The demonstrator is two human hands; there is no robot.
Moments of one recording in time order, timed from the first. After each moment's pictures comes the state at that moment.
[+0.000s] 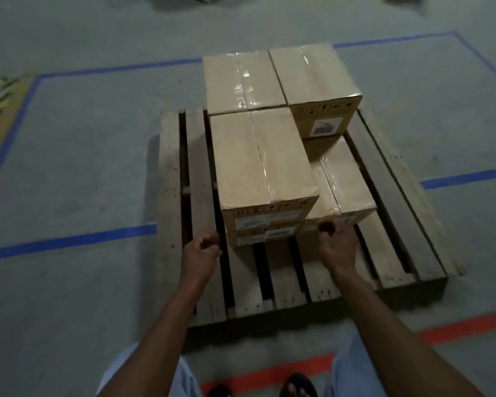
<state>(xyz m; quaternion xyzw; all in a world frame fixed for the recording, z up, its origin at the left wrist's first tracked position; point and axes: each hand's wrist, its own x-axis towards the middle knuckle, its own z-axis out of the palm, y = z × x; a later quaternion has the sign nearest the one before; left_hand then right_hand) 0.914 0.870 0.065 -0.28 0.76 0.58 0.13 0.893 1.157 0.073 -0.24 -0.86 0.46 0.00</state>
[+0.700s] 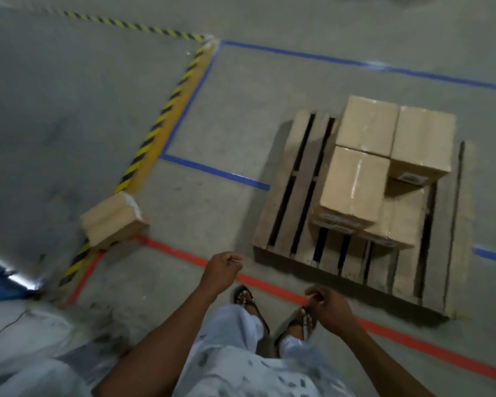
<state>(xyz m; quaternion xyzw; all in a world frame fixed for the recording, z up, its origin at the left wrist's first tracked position) 1.197 0.755 0.454 -0.44 0.70 0.53 0.20 1.117 1.062 0.433 0.08 -0.87 0.26 -0.41</state>
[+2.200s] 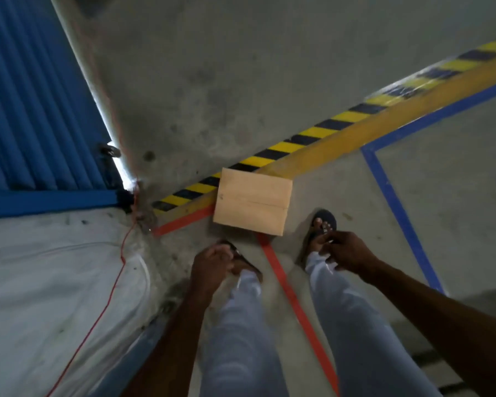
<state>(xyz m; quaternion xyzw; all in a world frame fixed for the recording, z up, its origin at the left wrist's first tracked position) 1.371 -0.039 0.268 -0.77 0.28 0.57 0.00 1.051 0.005 0.220 0.26 -0.74 0.01 -0.62</state>
